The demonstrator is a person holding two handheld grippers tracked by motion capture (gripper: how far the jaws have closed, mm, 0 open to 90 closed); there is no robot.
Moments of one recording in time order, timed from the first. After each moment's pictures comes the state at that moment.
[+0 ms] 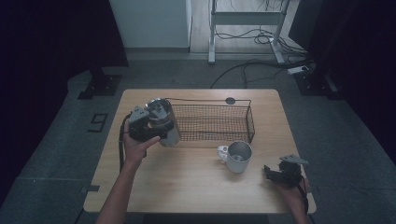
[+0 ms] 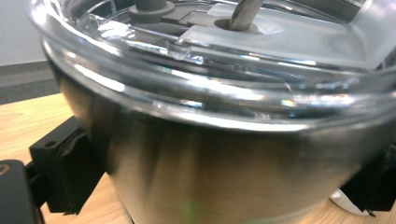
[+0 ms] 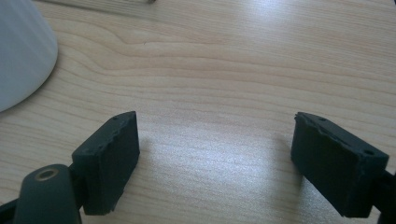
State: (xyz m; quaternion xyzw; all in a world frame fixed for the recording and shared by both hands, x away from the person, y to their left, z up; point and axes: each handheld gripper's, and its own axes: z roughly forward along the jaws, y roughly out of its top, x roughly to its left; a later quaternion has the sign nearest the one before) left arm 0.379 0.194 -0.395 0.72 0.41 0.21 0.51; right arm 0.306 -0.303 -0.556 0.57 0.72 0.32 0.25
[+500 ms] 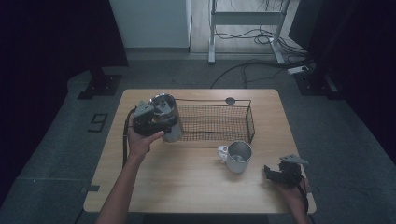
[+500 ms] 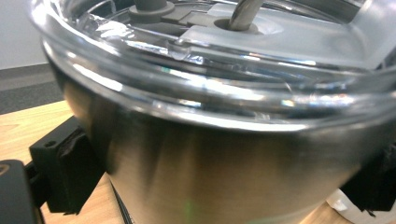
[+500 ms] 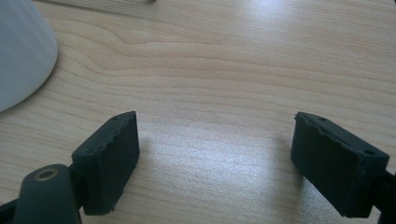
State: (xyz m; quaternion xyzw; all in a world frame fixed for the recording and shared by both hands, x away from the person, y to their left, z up) left arm 0.395 0.181 -0.390 0.73 0.41 0.22 0.50; right arm 0.306 -0.304 -0.556 0.57 0.72 0.32 0.25
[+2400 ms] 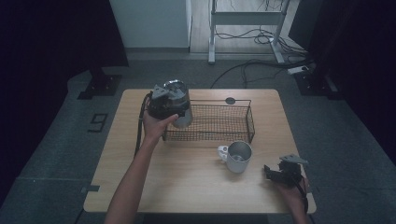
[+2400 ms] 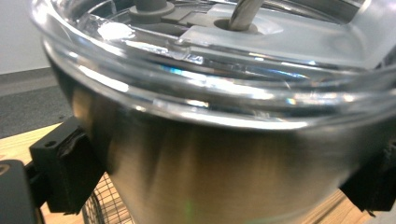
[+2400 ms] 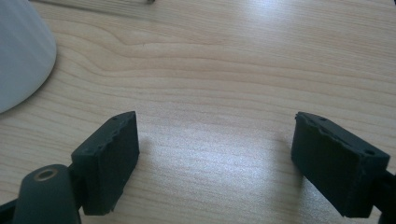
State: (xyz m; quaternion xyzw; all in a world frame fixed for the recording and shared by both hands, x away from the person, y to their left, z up) left arm 0.450 0.141 -0.383 0.73 0.42 0.23 0.49; right arm 0.307 -0.303 -0.556 0.57 0.72 0.32 0.25
